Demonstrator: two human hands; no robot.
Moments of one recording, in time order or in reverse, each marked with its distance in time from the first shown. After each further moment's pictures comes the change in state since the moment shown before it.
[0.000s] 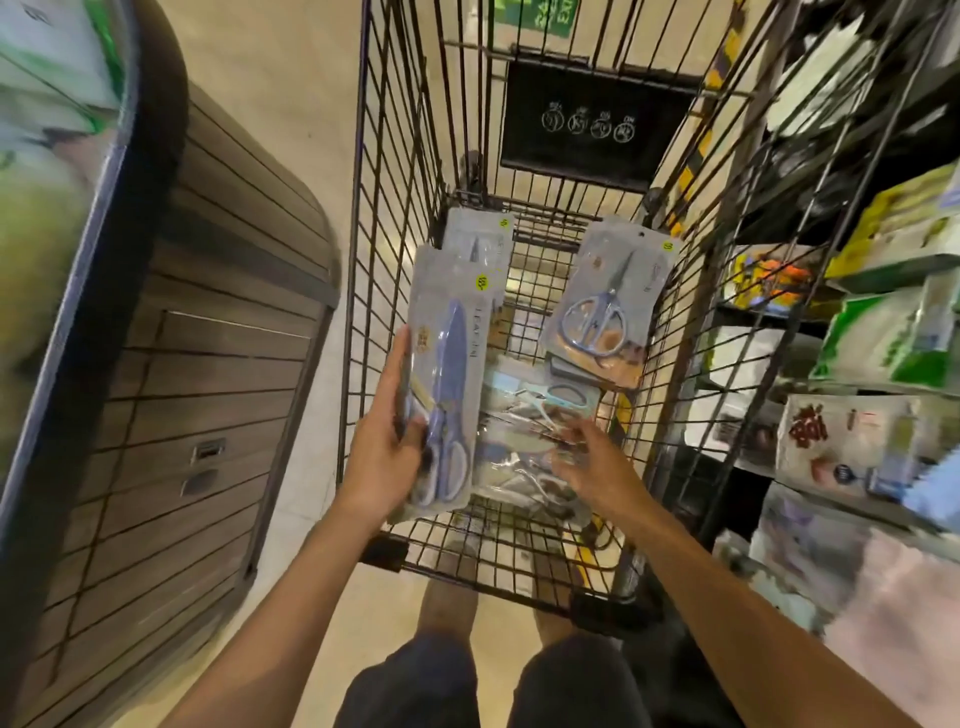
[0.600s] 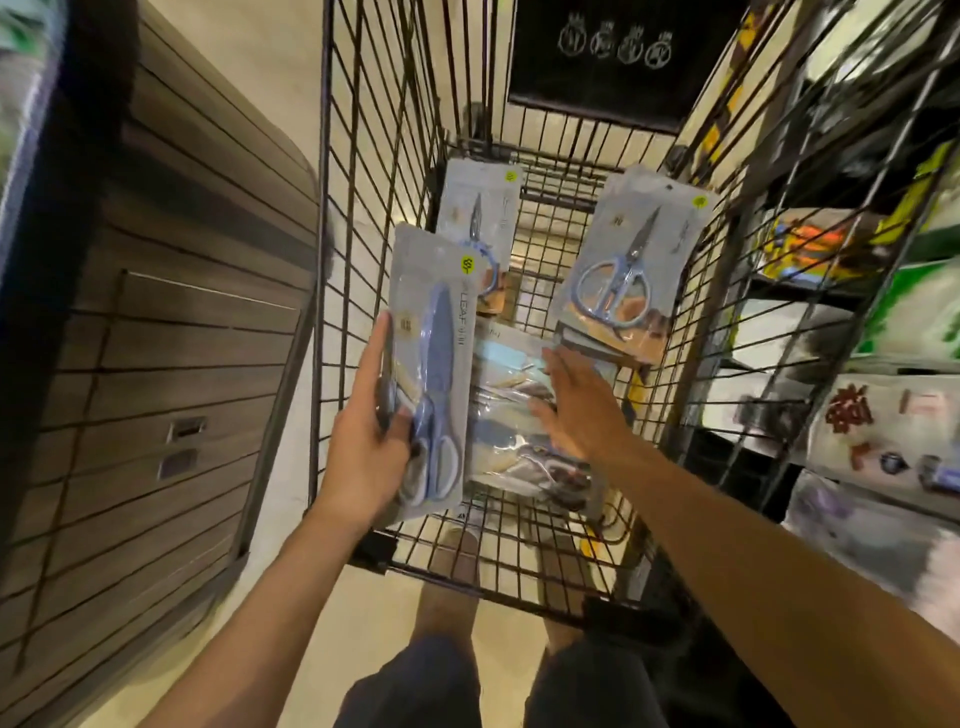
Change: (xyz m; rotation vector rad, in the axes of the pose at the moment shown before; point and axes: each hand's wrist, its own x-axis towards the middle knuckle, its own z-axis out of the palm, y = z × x) left_hand 0.000 -0.034 0.008 -0.016 0.085 -0.112; right_hand 0.087 0.014 0.028 -0.671 0.043 -0.304
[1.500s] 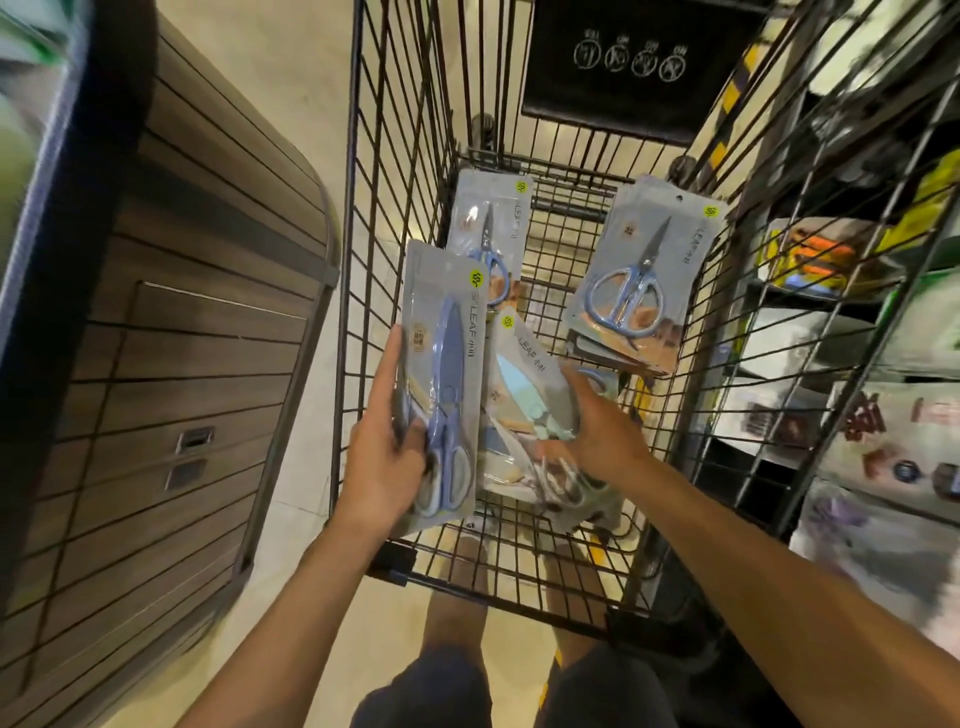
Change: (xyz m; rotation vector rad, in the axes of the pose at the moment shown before) left_hand 0.003 -0.013 -0.008 0.023 0.004 0.010; right_hand -0.022 -0.015 -0.012 0.427 -0.077 0.182
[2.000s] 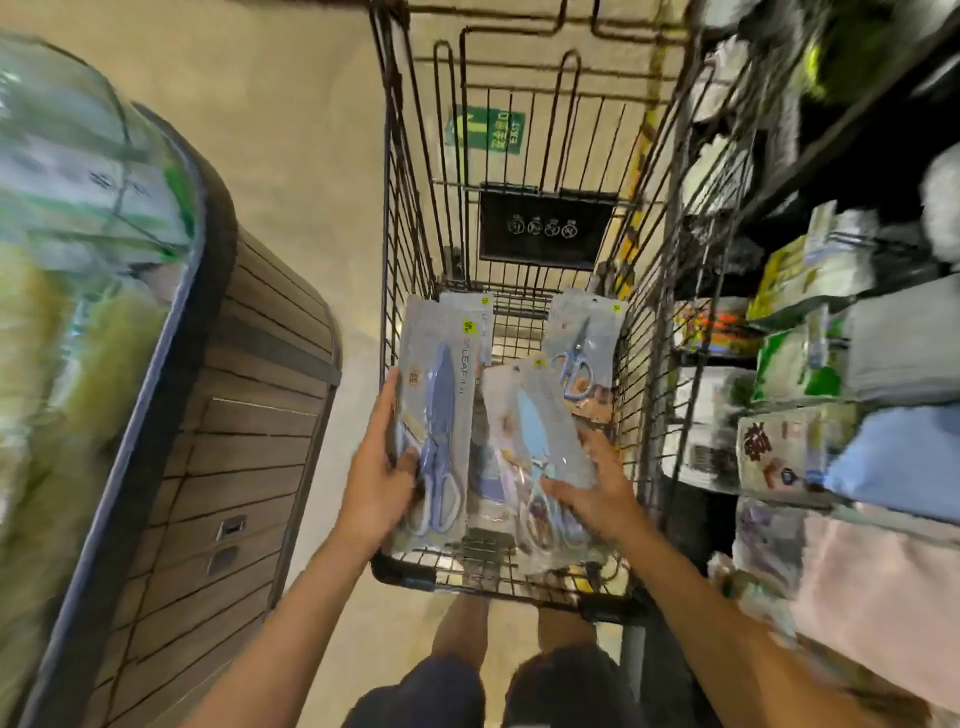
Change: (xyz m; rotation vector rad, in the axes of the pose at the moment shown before) left_hand -0.038 0.106 -0.048 0.068 -0.050 0.184; right_hand -0.130 -0.057 -0.049 0.571 0.274 0.065
